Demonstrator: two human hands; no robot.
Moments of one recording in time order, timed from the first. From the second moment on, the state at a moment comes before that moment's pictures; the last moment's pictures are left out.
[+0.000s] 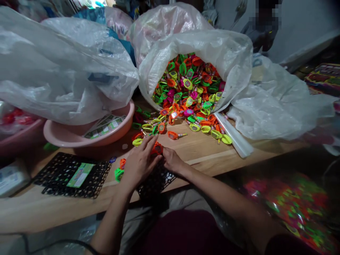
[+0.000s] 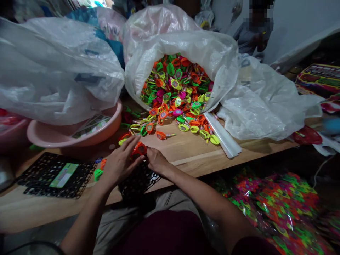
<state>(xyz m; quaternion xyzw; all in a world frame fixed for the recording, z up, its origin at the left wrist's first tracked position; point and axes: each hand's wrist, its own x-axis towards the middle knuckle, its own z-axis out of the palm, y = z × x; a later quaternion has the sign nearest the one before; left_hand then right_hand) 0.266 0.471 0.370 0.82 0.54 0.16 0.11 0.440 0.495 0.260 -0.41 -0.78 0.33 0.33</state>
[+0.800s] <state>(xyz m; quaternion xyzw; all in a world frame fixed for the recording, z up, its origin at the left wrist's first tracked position) 0.271 0.475 0.376 0.80 0.57 0.11 0.12 0.480 0.501 0.282 -0.42 -0.59 0.56 0.39</state>
